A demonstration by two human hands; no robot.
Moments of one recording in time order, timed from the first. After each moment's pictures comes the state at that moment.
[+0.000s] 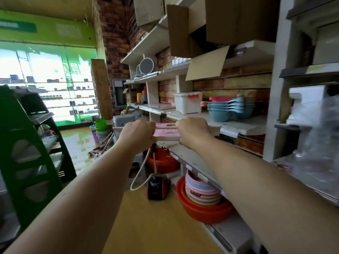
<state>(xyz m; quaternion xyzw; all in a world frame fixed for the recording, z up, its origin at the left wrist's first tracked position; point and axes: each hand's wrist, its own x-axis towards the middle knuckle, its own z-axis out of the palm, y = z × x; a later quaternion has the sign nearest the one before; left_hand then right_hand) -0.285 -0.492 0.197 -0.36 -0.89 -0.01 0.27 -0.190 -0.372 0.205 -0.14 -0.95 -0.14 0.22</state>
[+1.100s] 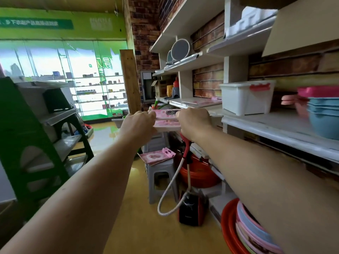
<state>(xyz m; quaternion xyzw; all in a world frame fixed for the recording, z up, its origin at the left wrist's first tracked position) -0.711 -0.422 0.189 -0.26 -0.91 0.02 0.31 -0.661 -0.282 0.191 -0.04 -0.95 -0.12 0.29</state>
